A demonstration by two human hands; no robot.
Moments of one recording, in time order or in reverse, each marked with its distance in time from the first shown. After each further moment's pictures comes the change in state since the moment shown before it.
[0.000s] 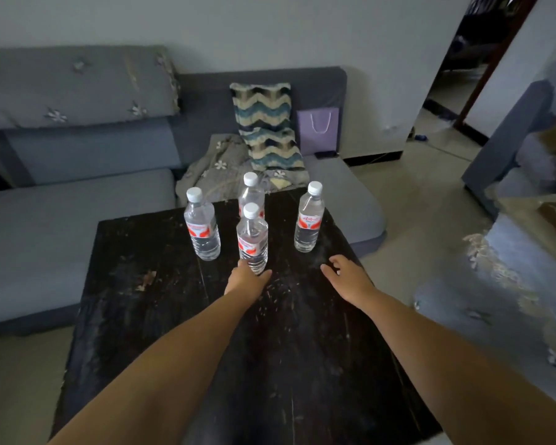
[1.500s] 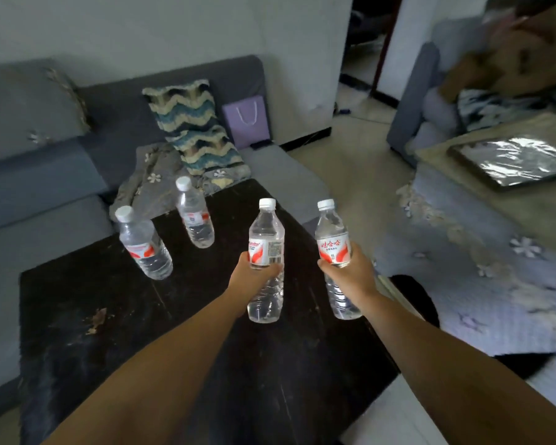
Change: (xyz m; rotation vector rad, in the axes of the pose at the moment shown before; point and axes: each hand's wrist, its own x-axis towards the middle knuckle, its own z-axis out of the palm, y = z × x) left_hand -0.020 0.033 0.045 -0.293 -0.310 0.223; right_hand -0.055 0.065 -0.005 0.471 0.517 0.173
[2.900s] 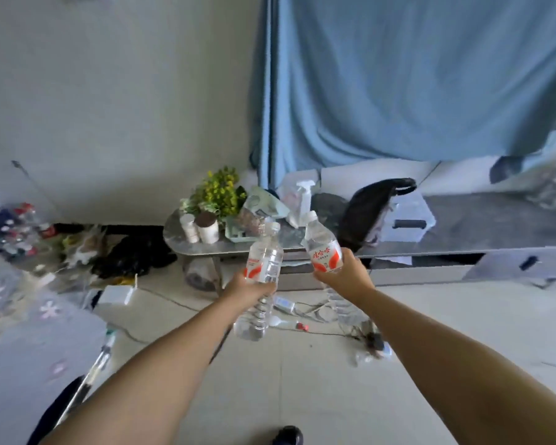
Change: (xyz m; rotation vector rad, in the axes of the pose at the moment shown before) left_hand -0.828 -0.227 0.446 1.064 -2.200 0.768; right_hand -0.957 0.214 -0.255 0.301 1.921 1.327
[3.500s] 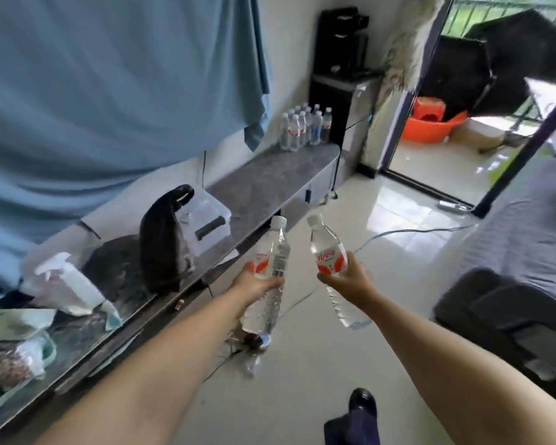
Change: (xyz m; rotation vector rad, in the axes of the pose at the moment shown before) left_hand 0.042 0.174 0.390 0.332 -0.792 0.305; right_hand -0.053 0.231 -0.254 0.167 0.648 0.541
